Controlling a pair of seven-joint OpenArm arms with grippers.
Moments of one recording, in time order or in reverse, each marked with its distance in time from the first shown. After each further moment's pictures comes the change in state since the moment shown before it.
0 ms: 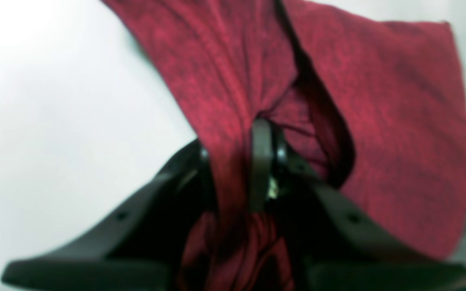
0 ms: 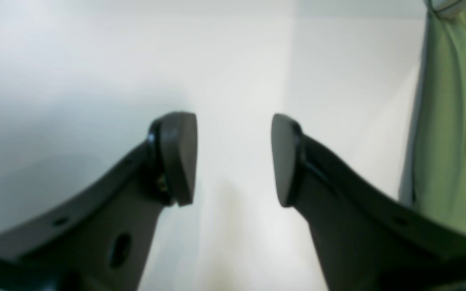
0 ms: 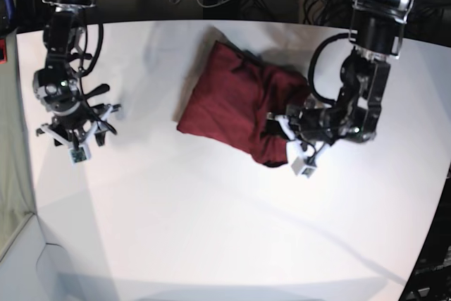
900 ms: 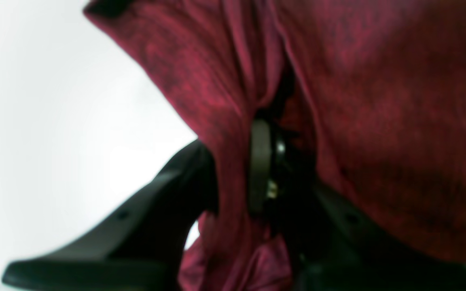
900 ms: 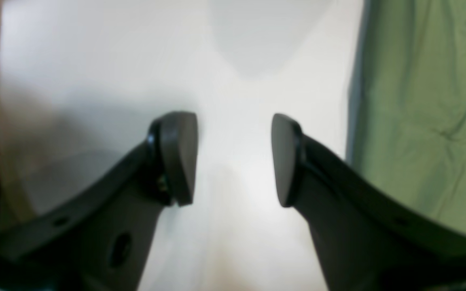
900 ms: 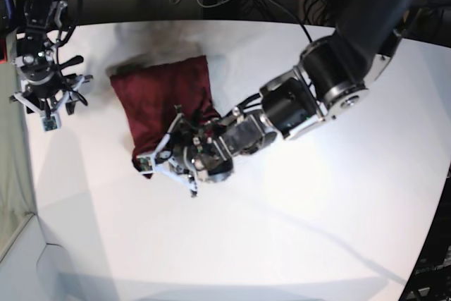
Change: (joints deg) left arm -25.8 21.9 47.3 -26.3 27.4 -10.3 -24.3; right arm -8.5 1.9 8.2 3.3 -0.2 0.1 -0.3
